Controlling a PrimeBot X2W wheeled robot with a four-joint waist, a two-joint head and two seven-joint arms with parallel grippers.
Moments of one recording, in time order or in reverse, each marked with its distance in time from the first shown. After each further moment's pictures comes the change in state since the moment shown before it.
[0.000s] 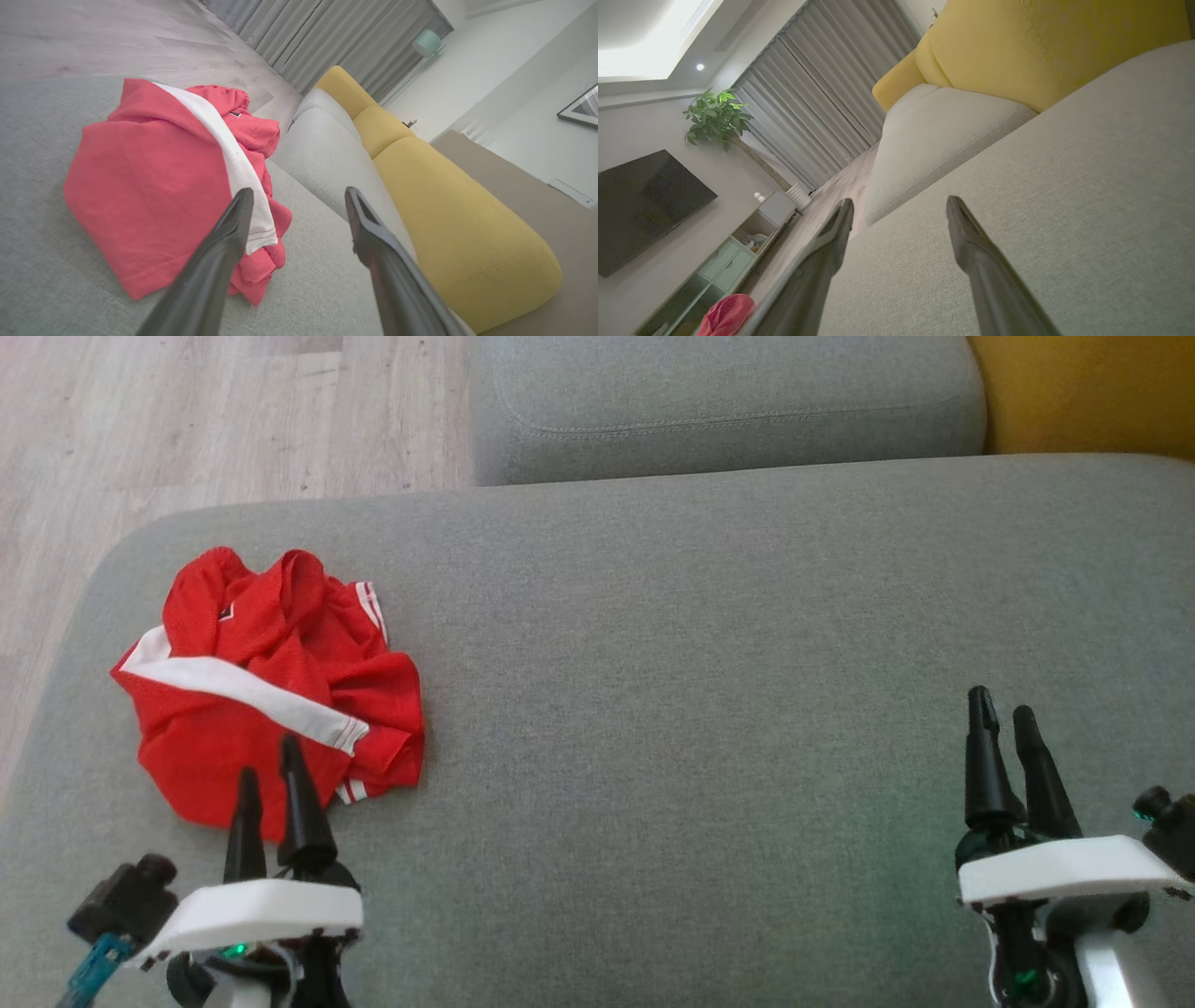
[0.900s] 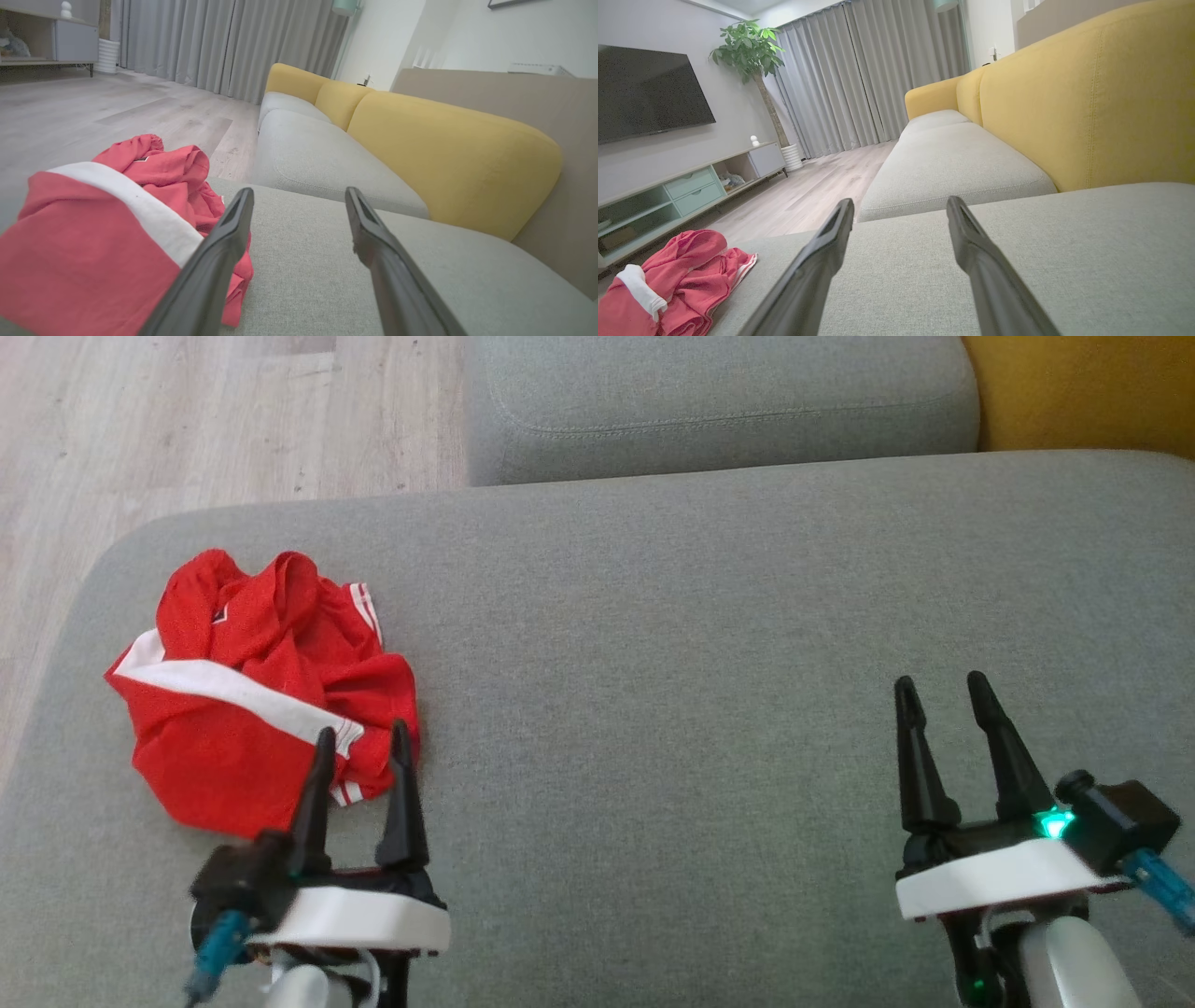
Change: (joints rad) left arm -0.026 0.064 -0.199 -0.011 0.362 0.052 -0.078; right arm 0.000 -0.001 0.083 -0.069 -0.422 0.000 -0.077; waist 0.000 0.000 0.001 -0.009
